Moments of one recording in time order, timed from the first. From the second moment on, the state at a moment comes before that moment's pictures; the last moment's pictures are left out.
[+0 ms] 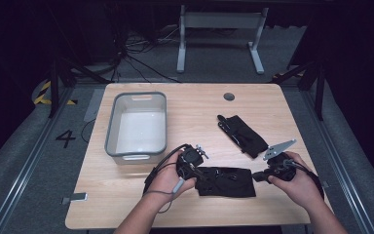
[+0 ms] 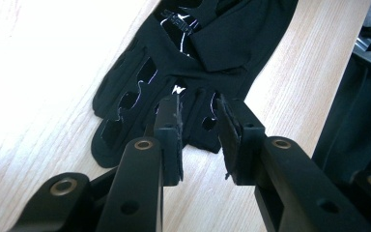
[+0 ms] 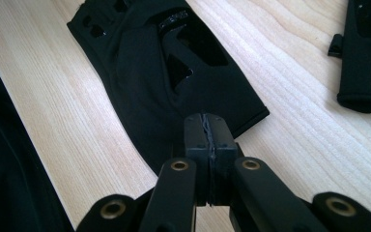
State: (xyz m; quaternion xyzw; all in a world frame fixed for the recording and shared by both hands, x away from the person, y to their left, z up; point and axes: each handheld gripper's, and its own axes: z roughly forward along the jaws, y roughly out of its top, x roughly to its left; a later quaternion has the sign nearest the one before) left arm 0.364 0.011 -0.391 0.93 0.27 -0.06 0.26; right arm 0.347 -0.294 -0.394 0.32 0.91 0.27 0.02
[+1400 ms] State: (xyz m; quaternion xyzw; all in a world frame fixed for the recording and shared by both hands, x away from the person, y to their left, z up) left arm 0.362 0.063 -0.386 0.90 0.33 -0.03 0.28; right arm 0.468 -0.337 -0.404 0.48 0.82 0.28 0.10
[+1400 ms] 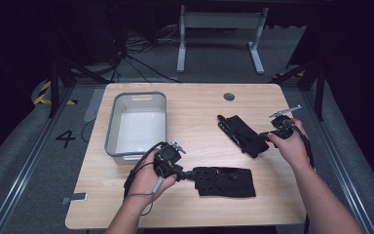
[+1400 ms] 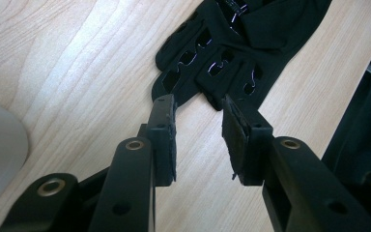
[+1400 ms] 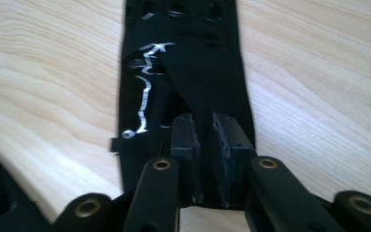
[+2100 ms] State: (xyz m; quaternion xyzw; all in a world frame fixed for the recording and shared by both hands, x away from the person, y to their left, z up) left arm 0.364 0.061 -0.390 0.91 0.32 -0.04 0.27; right arm 0.492 -0.352 -0.431 0.53 0.81 0.25 0.09
